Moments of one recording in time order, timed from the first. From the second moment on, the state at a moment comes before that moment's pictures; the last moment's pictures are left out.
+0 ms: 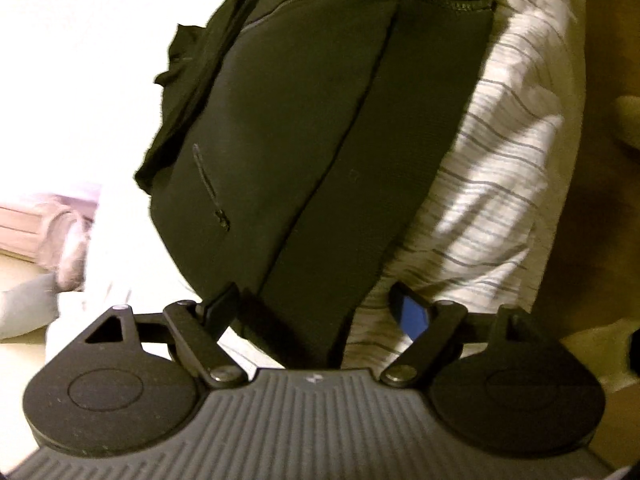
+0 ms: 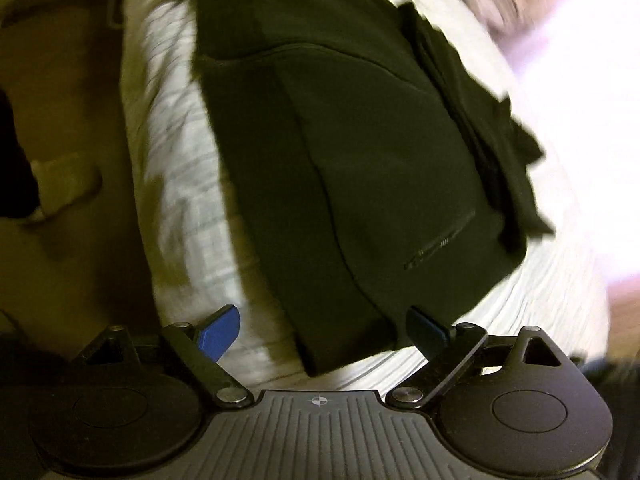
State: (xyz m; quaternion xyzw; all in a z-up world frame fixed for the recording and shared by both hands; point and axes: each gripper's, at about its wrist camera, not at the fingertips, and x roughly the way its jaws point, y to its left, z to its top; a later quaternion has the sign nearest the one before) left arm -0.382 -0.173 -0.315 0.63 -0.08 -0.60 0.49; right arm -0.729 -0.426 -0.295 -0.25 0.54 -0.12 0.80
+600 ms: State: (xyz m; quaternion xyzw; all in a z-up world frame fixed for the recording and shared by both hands) left arm -0.370 -0.150 -0.346 0.56 -0.27 -0.57 0.54; right arm -0.747 -0.421 -0.338 -0.41 0.37 -0.17 0.81
